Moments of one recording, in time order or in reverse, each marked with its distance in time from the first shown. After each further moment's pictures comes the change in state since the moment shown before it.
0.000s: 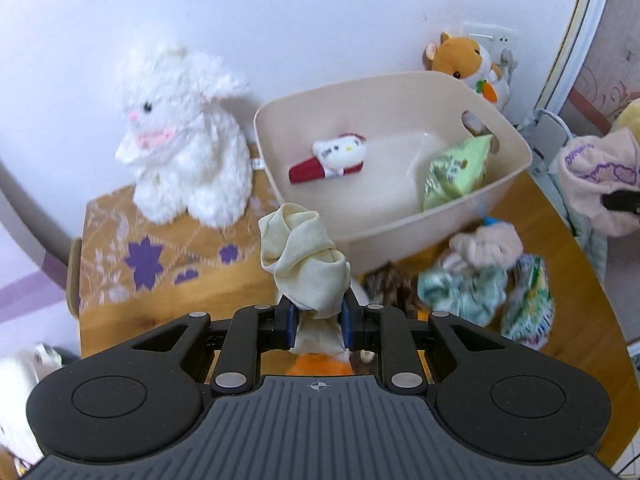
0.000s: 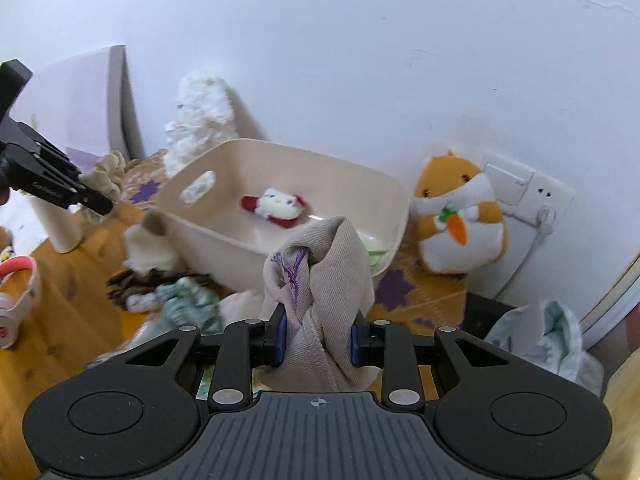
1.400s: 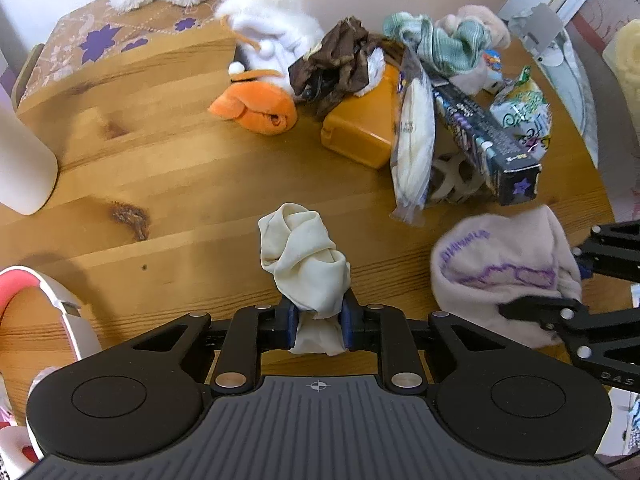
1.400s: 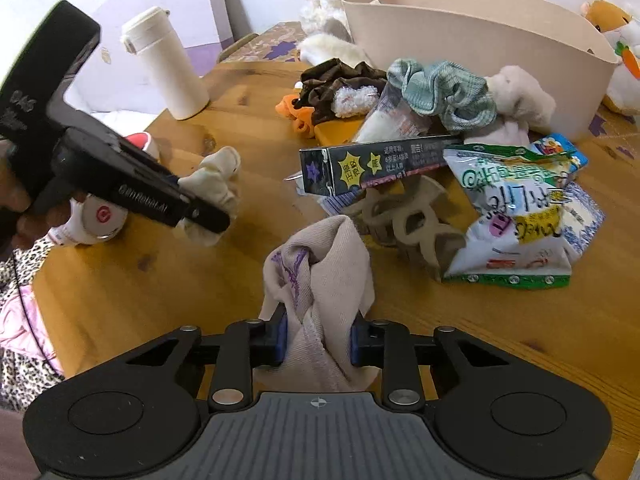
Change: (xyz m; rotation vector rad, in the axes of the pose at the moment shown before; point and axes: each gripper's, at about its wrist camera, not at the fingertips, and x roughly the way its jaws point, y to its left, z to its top) left arm 0.039 -0.029 -0.168 -0.127 0.277 -0.094; right arm 0.035 0.171 -0.127 0.069 0.263 0.306
